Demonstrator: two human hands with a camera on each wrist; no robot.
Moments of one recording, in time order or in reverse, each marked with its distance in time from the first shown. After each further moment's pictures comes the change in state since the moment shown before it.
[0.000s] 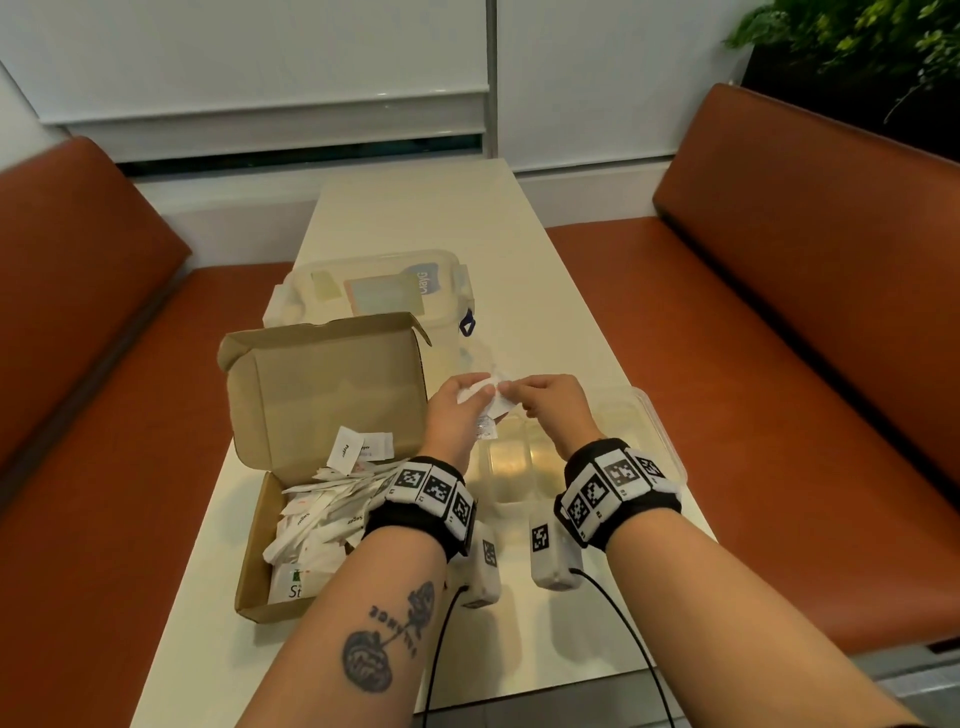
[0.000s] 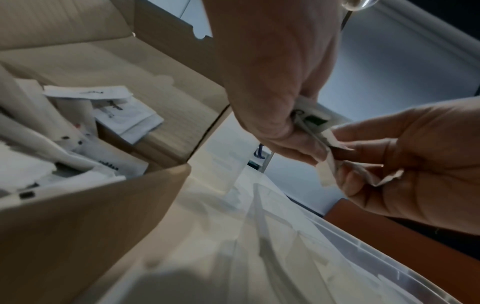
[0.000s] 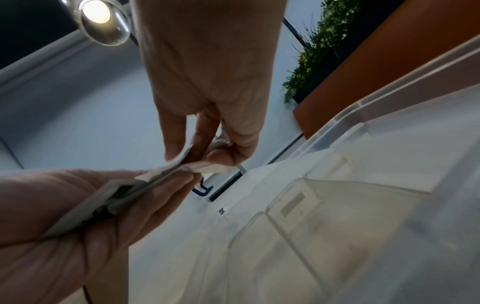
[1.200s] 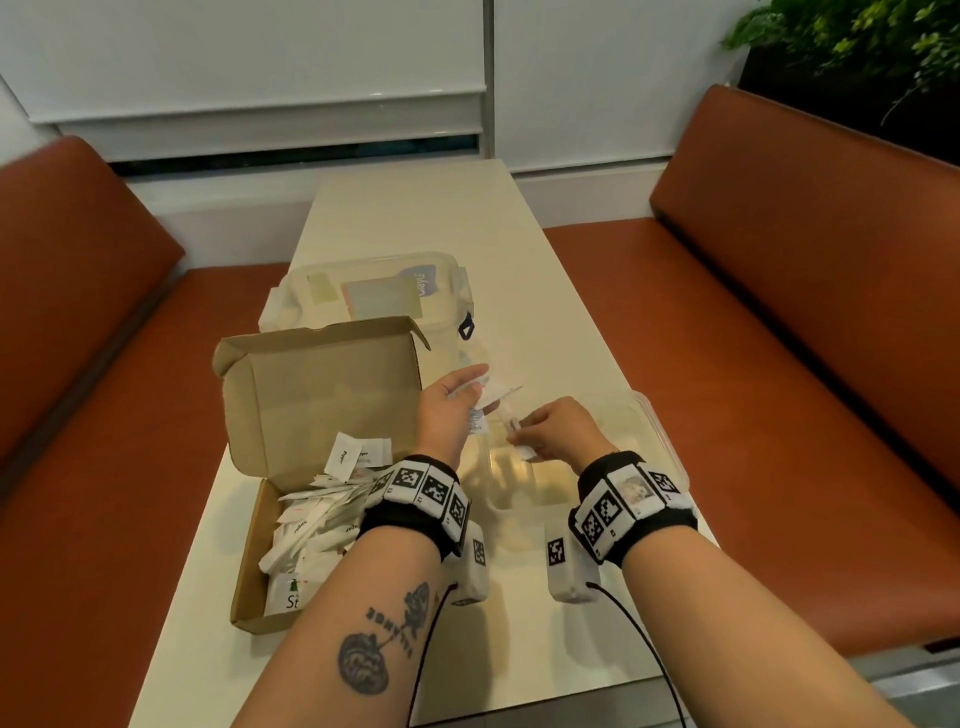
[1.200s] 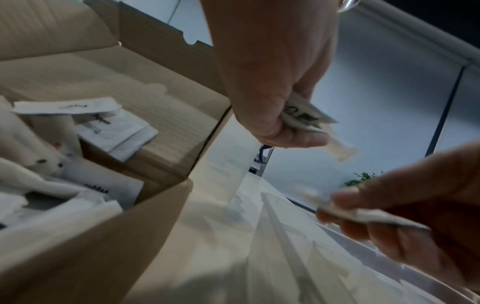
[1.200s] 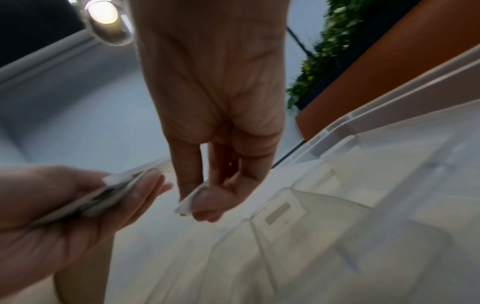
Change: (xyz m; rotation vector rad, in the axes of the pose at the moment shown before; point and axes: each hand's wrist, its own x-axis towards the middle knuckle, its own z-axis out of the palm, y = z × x) left_hand 0.015 0.002 -0.006 0.006 0.002 0.069; right_hand -0.007 0.007 -0.011 -0.266 -0.149 0.151
